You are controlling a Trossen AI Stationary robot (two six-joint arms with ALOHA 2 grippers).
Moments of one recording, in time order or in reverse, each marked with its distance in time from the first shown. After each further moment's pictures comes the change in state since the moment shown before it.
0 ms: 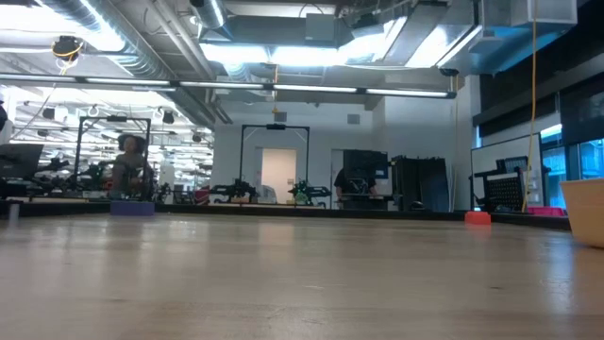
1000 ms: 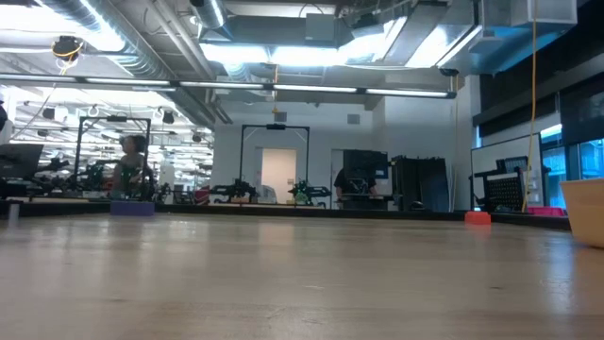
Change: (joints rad) left arm 0.000 0.000 0.000 0.004 -0.001 0.000; right arm 0.642 0.498 -0.074 0.206 -0.160 0.663
